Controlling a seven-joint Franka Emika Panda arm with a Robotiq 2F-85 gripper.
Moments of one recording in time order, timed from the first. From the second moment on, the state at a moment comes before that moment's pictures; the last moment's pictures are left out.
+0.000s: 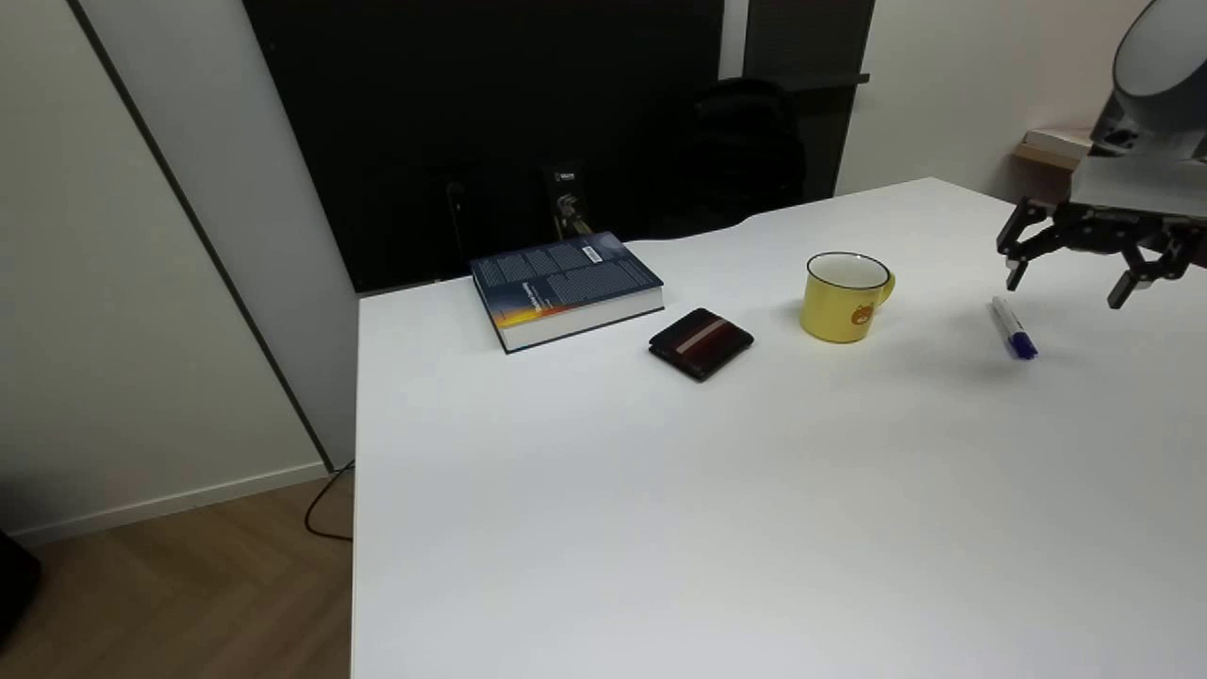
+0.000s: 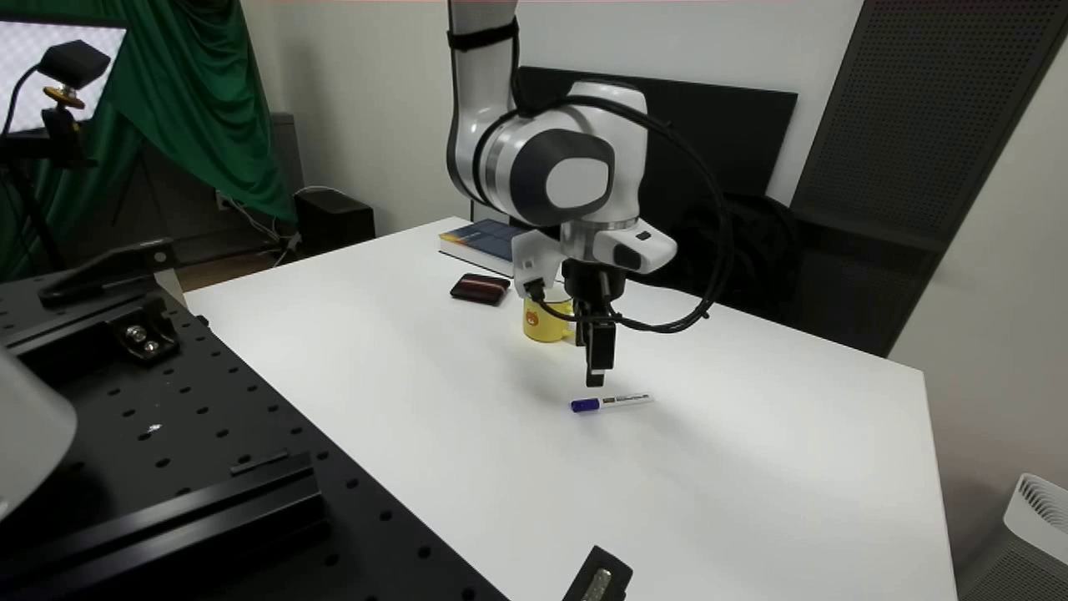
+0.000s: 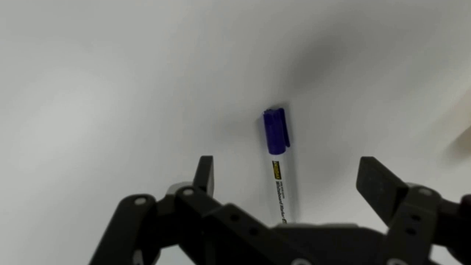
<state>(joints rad) 0.02 0.93 -0.10 -2.09 0.31 3.08 0.51</state>
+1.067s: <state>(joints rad) 0.02 1.14 -0.11 -1.83 0.33 2.98 0.46</state>
